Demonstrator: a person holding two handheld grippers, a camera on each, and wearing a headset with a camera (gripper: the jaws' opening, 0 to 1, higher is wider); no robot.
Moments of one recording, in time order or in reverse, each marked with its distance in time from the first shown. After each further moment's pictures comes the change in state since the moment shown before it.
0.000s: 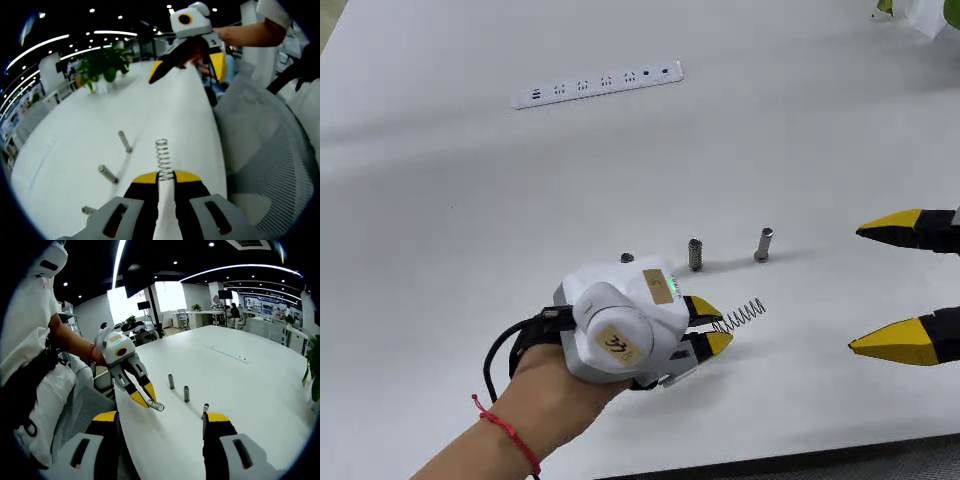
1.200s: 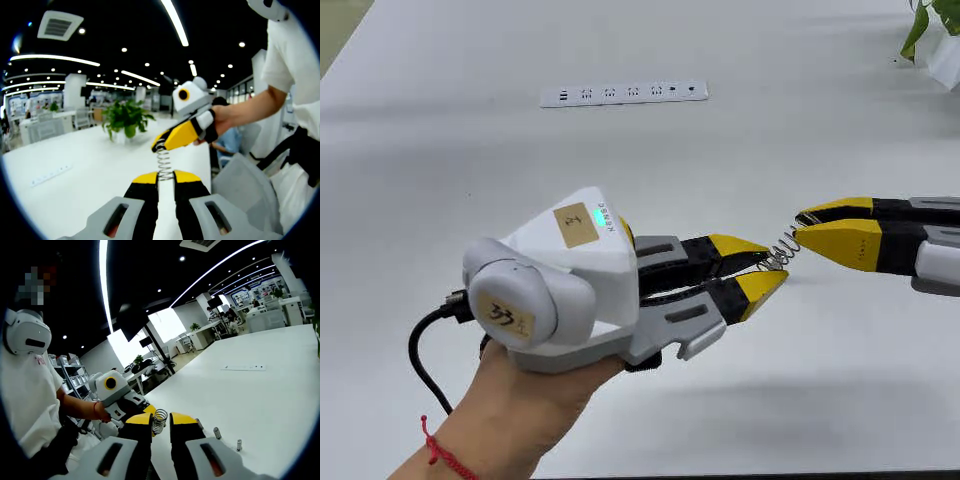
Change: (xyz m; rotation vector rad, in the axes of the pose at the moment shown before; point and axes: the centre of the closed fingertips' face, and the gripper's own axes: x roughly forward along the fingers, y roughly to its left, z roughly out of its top) left arm -0.066 0.010 0.110 -0.151 -0.442 0.077; right arm 0.016 0.017 0.096 0.286 -0.295 0.125
